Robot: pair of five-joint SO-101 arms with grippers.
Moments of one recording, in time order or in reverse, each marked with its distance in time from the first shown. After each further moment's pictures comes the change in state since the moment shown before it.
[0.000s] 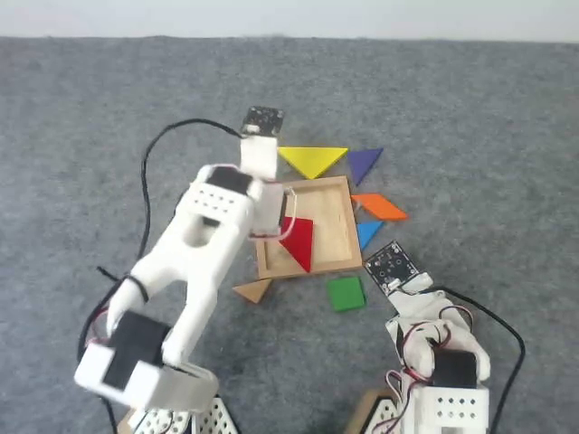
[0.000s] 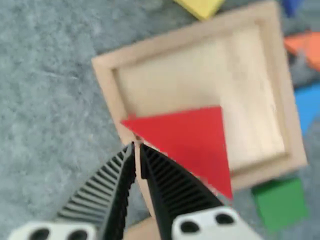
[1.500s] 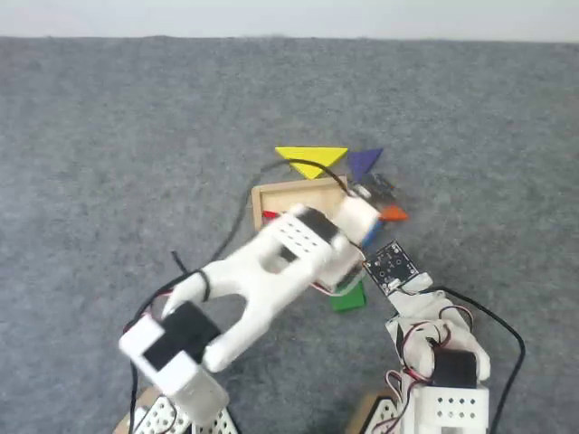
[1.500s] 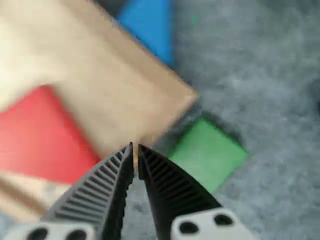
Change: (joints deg) left arm 22.1 11.5 -2.5 -2.5 -11.3; right arm 0.0 0.0 0.0 0.0 0.0
